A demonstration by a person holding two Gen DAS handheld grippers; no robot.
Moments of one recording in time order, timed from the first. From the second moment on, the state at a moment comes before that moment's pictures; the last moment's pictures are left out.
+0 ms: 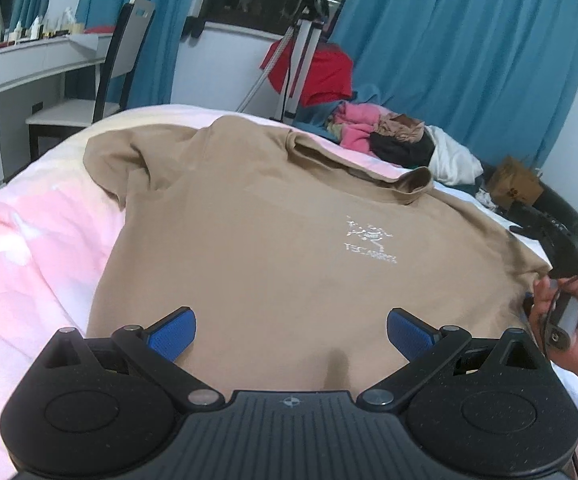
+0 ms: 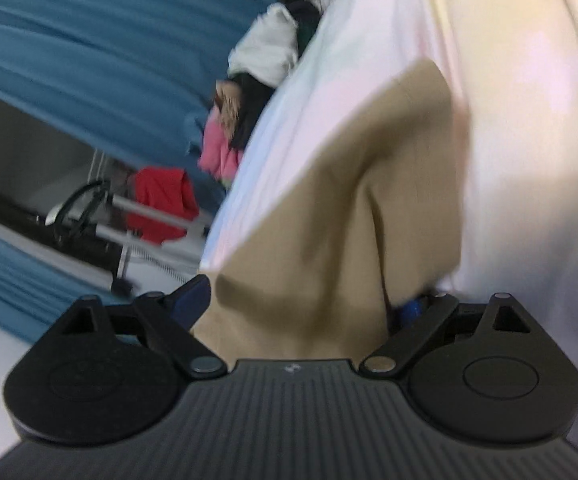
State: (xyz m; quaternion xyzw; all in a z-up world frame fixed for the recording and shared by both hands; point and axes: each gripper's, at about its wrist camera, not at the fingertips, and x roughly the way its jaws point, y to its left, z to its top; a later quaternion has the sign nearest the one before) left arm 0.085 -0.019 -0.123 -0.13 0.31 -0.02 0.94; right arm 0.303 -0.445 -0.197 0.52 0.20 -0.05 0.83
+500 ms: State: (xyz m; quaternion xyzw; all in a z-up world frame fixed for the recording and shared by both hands) left arm 0.090 0.004 -0.098 -0.14 0.27 0.00 0.95; right arm 0.315 -0.360 -0.101 0.11 0.14 -0.15 0.97
